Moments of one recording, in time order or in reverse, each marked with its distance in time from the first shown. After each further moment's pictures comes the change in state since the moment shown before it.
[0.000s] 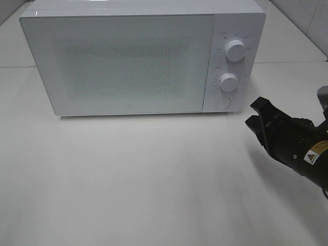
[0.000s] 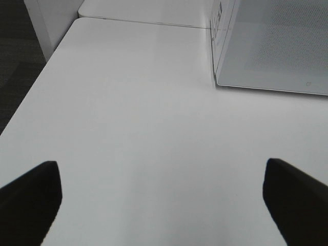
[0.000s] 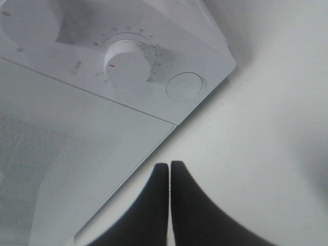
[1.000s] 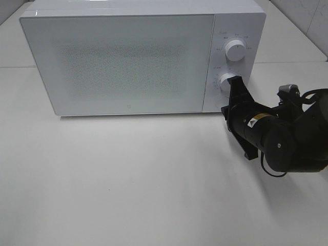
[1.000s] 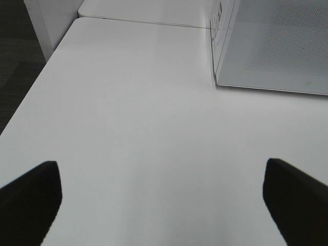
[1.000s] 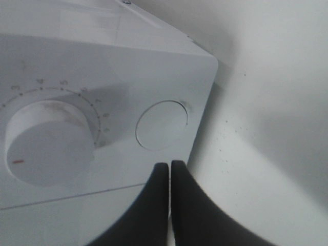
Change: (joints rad) left arm 0.000 0.000 0.000 0.000 0.000 0.000; right arm 0.031 0.261 -0.377 0.222 0.201 0.232
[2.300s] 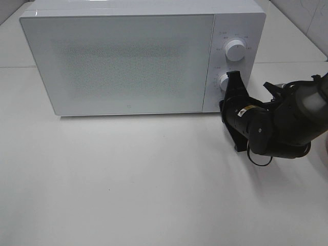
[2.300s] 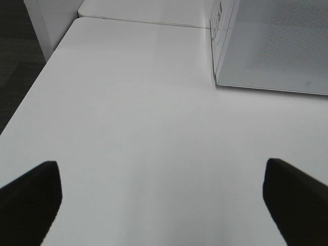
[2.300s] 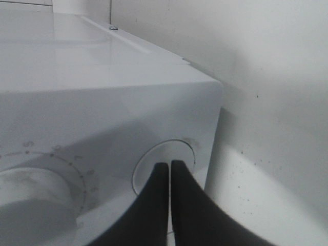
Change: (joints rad) left arm 0.000 0.000 0.000 0.000 0.000 0.000; right arm -0.017 0.094 -0.147 0.086 0.050 0.045
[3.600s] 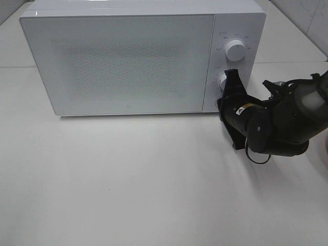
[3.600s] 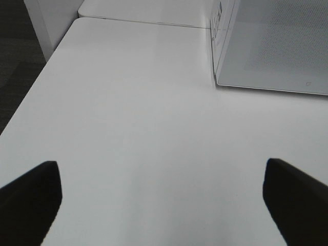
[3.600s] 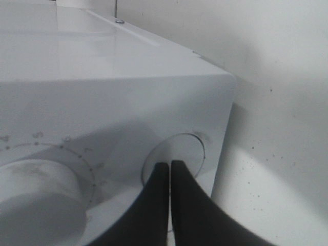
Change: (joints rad) left arm 0.000 0.000 0.000 0.000 0.000 0.000; right arm 0.000 0.004 -0.016 -0.015 0.007 -0.001
